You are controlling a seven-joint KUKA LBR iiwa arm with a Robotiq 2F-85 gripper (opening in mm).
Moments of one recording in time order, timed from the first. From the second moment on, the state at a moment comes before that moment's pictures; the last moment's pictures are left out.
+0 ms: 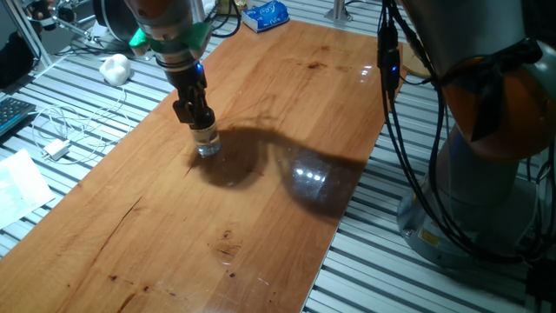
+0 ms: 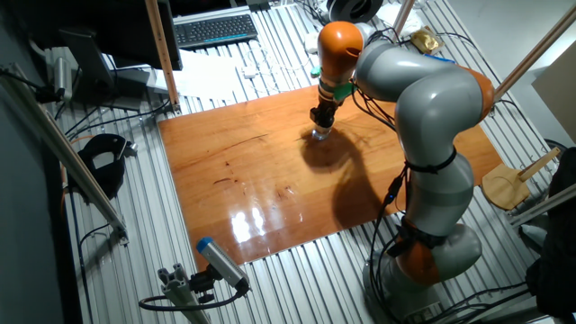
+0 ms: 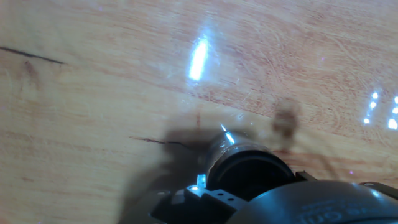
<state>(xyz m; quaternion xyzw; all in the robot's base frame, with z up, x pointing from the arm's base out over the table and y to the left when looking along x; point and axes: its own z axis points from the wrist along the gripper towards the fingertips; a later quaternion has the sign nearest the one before) 0.590 0.033 0.113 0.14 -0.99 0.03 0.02</state>
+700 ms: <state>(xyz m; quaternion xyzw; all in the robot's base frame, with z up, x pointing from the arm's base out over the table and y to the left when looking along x) 0.590 0.033 0.112 0.08 -1.00 0.02 0.03</state>
